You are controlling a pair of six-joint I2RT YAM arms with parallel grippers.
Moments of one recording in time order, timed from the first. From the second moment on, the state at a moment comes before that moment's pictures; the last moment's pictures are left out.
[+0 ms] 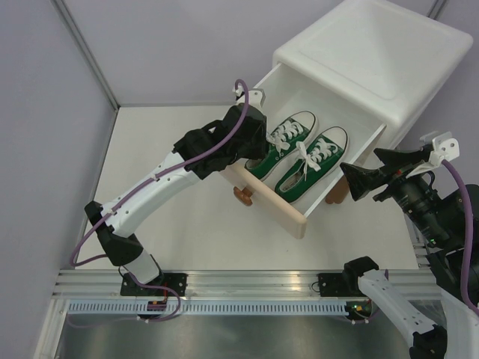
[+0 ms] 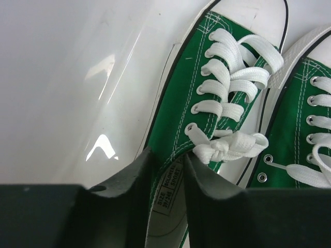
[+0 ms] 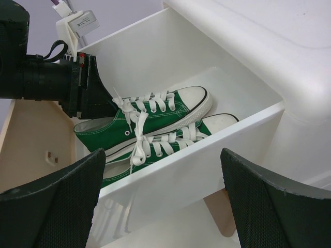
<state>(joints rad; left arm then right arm) -0.95 1.63 1.90 -0.86 -0.36 -0.53 0.31 0.66 1.46 -0.76 -0.15 0.14</state>
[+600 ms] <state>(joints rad) -0.95 1.62 1.91 -0.85 -0.33 -0.53 0.31 0.66 1.46 -0.76 -0.15 0.14</state>
